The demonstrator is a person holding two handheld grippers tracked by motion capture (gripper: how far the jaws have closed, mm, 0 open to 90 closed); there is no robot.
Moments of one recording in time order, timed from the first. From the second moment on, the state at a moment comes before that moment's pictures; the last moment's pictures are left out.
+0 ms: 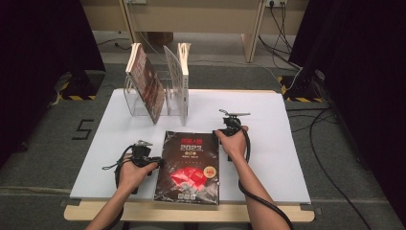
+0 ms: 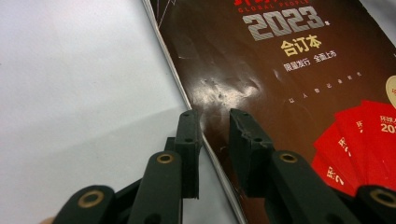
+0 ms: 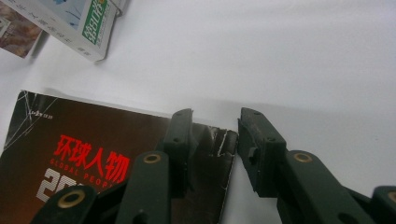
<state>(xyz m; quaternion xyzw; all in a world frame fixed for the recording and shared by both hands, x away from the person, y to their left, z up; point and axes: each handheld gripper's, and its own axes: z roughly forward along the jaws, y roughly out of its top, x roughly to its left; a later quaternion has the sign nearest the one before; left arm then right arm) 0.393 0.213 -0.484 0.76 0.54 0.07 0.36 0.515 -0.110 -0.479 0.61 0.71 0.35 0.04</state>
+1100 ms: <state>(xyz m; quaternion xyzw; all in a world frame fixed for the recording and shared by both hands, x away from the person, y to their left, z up) 0.390 0.209 -0.484 0.77 0.53 0.09 0.35 0.505 -0.117 -0.469 0.60 0.73 0.33 -0.04</state>
